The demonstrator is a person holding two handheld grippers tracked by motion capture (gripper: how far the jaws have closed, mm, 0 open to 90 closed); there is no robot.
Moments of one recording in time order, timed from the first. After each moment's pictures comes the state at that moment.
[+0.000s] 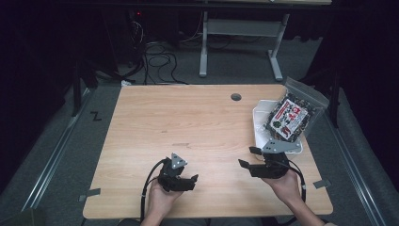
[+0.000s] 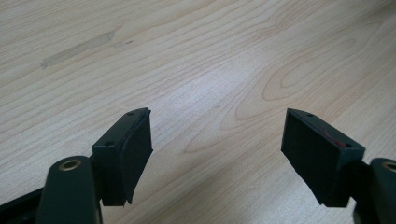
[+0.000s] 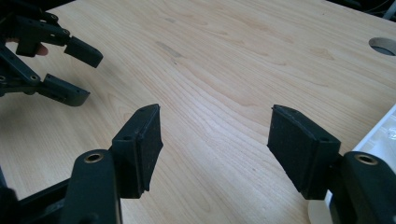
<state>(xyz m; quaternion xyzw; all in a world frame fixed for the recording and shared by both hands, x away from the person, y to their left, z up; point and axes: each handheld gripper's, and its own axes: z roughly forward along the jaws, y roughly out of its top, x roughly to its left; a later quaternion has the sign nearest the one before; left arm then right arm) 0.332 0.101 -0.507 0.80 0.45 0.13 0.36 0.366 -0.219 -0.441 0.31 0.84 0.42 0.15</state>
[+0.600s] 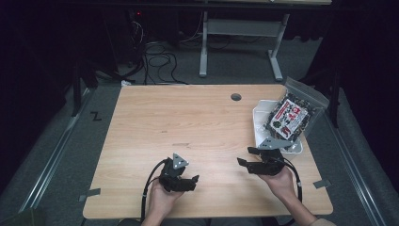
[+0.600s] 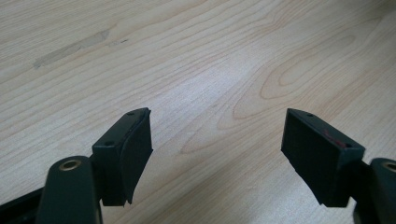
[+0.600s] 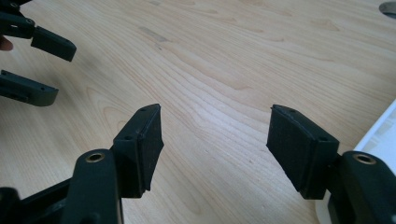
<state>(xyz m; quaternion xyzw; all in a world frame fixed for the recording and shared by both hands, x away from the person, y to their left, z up) 0.333 0.098 -0.508 0.81 0.45 0.13 0.36 0.386 -0.220 -0.467 0.35 0.84 0.41 0.12</state>
